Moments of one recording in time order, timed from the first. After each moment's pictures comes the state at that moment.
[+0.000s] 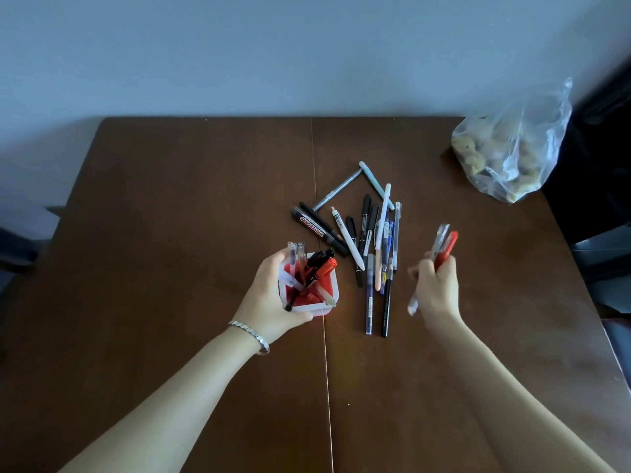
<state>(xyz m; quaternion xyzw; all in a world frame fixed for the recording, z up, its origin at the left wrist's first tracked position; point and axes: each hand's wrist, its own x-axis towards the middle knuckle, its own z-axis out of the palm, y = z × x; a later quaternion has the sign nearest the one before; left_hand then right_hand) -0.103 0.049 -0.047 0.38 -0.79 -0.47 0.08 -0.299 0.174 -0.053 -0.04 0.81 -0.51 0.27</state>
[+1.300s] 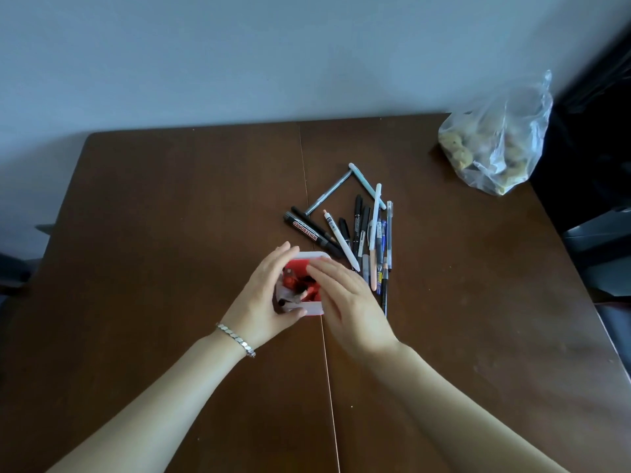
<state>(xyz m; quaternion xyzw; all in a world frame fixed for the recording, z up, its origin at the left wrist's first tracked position) -0.098 0.032 -0.059 0.26 -0.86 -0.42 0.11 -0.220 0.151 -0.054 -0.56 0.73 -0.38 0.12</state>
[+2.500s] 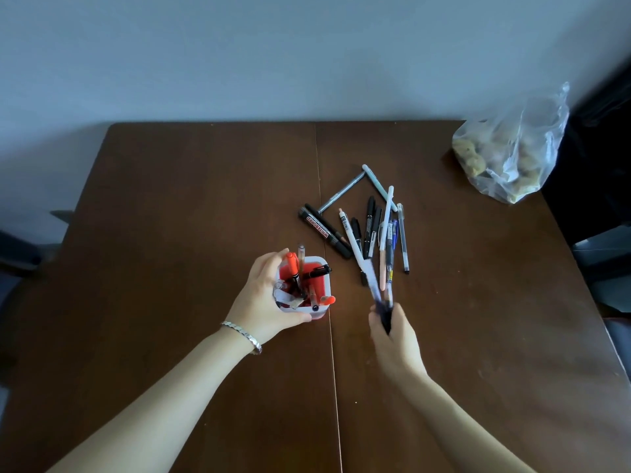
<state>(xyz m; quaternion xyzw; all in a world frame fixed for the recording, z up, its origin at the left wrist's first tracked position) -0.083 0.036 -0.058 0.38 -0.82 -0.43 0.09 -0.216 0.198 -0.070 -0.17 0.84 -0.39 0.34</state>
